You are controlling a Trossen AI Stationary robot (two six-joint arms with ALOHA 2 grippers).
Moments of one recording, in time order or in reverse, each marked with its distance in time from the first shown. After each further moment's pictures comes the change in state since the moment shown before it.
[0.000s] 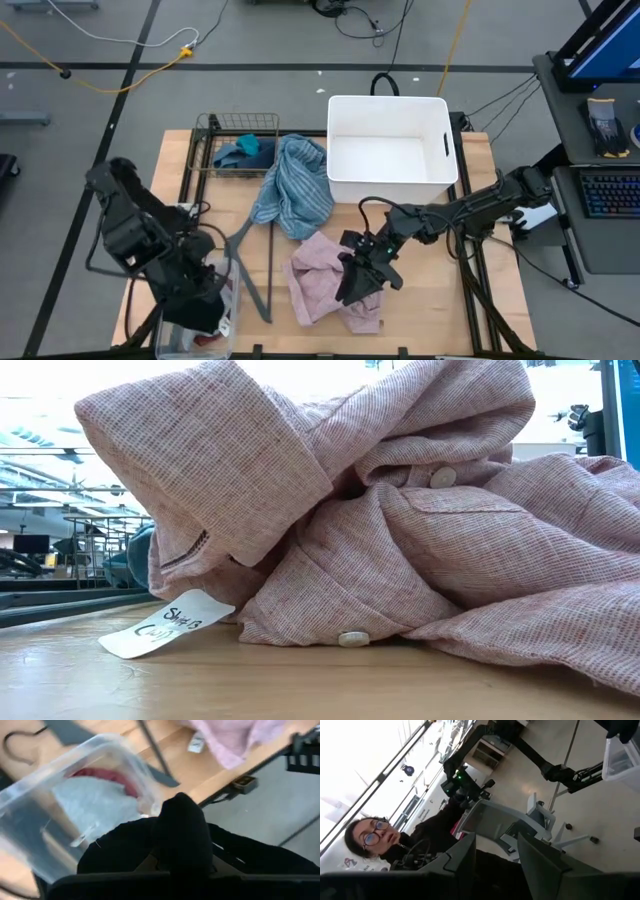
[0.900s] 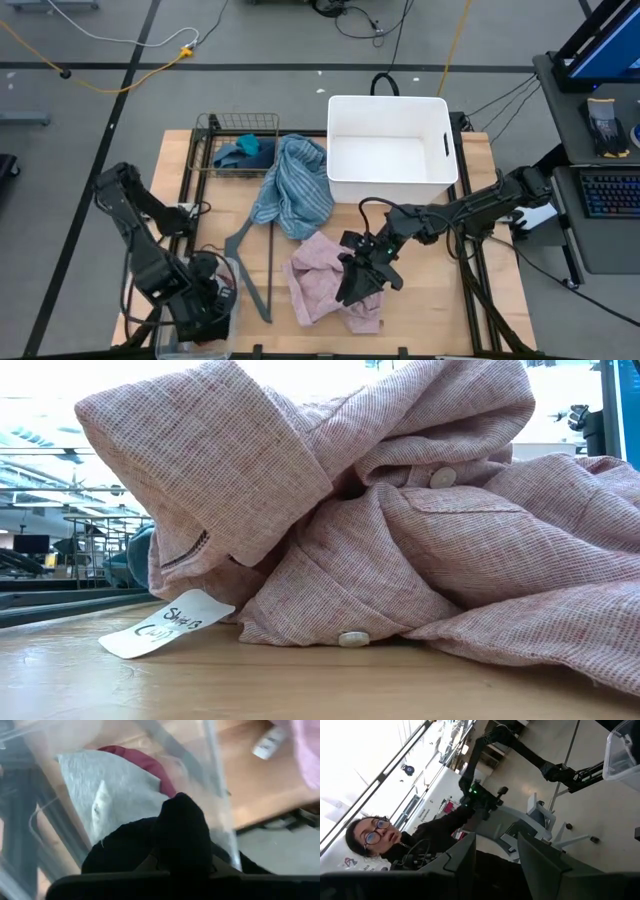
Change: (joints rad) left arm -0.099 0.066 -0.294 0.145 0.019 -0.287; right arm 0.002 0.000 0.000 0.001 0.000 0.000
